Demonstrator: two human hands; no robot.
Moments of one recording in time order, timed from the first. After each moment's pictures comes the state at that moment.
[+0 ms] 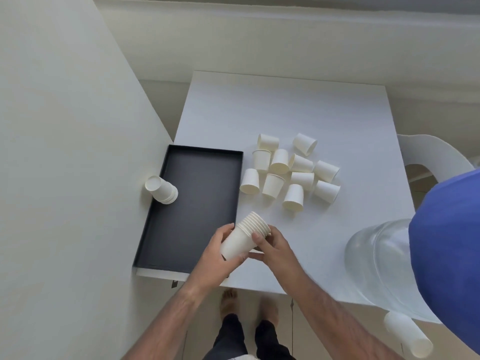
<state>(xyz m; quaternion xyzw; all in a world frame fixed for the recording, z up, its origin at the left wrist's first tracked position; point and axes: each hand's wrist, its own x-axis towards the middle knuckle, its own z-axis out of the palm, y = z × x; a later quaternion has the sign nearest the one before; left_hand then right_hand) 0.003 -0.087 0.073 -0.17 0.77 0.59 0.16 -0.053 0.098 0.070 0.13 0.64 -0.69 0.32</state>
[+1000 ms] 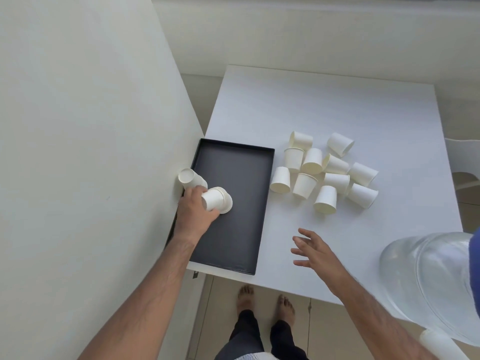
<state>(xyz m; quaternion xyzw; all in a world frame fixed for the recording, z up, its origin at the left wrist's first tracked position) -0.060 -0.218 0.062 -0.26 0.92 0.29 0.01 -0.063 0.129 0.036 0.11 0.72 -0.58 0.37</state>
